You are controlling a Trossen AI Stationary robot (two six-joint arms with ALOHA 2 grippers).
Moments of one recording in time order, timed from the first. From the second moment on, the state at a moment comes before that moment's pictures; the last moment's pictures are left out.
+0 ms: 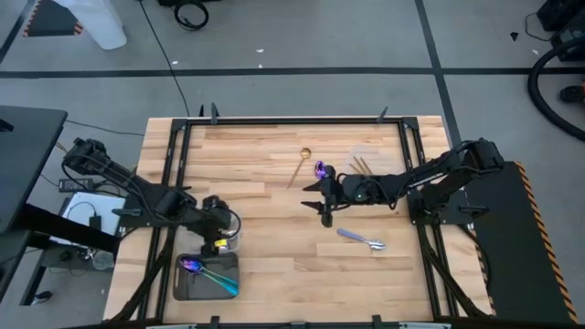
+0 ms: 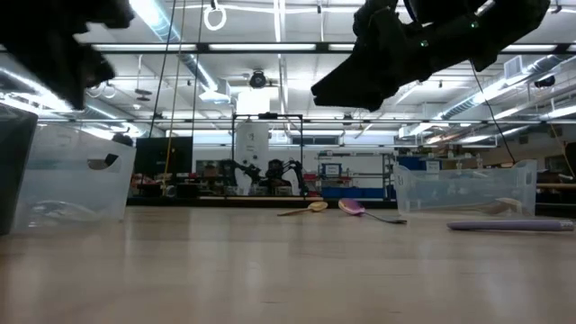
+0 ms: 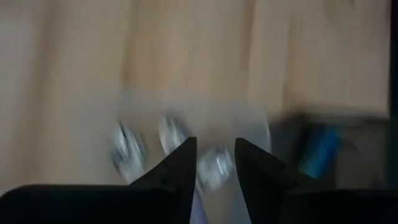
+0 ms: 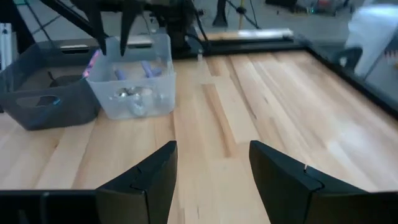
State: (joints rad) left arm -0.49 1.09 0.77 -0.73 -0.14 -0.62; right arm 0.10 1.47 0.65 0.51 0.22 0.07
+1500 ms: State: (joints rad) left arm -0.15 1.09 0.77 -0.36 -0.49 -0.03; right arm 0.43 1.47 0.66 -0.35 0.22 0.66
